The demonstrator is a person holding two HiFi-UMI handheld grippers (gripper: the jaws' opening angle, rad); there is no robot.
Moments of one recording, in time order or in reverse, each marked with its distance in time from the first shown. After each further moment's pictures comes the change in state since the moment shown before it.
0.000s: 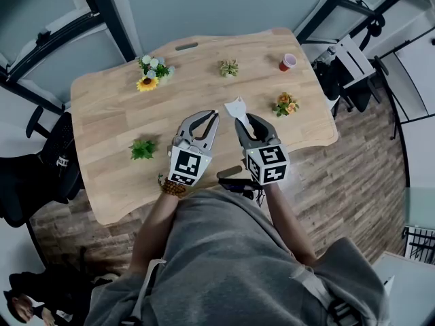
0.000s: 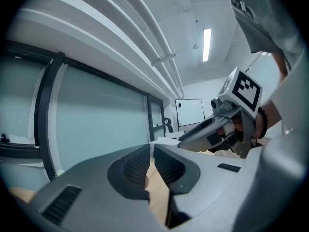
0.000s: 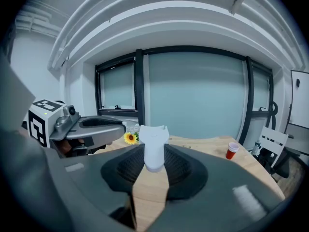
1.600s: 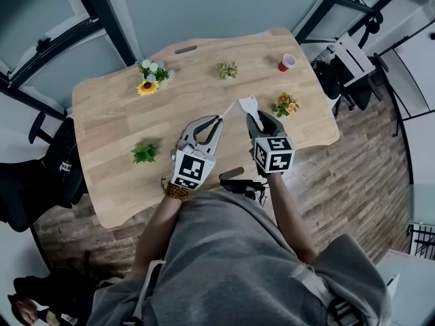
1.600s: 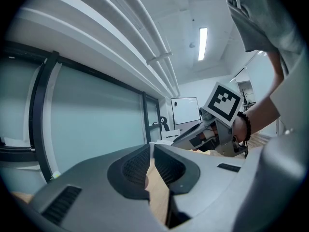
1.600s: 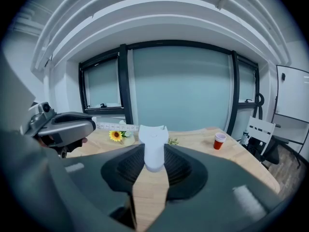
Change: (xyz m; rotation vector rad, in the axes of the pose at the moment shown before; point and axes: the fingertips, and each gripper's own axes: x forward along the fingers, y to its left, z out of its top) left arm 0.002 -0.015 -0.003 0.027 0.017 -0.047; right arm 0.008 -0.054 -0.022 0.089 0.053 -0.131
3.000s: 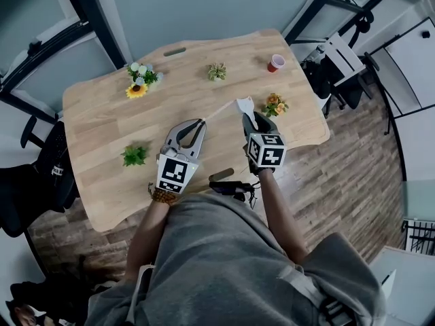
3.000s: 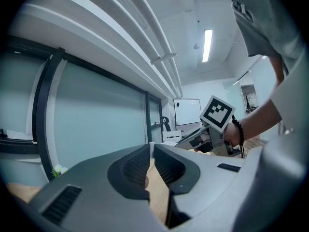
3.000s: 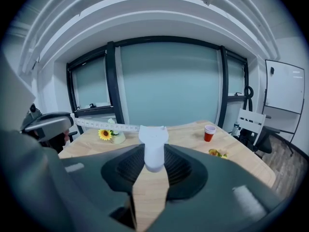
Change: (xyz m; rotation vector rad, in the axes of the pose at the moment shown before) left arm -0.009 0.009 -0.007 -0.053 0.004 0.017; right arm 0.007 -0.040 -0.020 0.080 0.036 -0.090
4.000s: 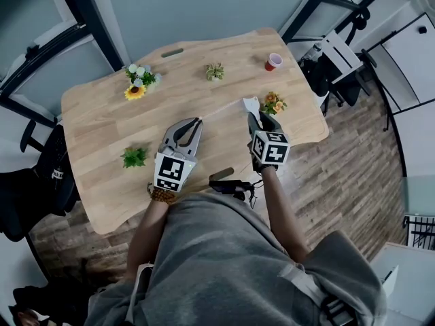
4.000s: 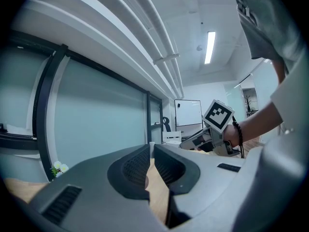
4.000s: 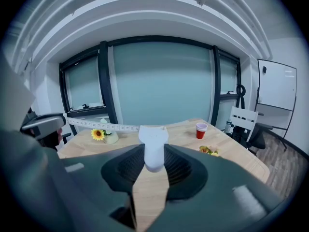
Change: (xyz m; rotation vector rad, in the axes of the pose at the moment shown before) left arm 0.000 0.006 -0.003 -0.033 0.003 -0.002; right arm -0.005 -0.027 -0.006 0.038 0.008 -0.067
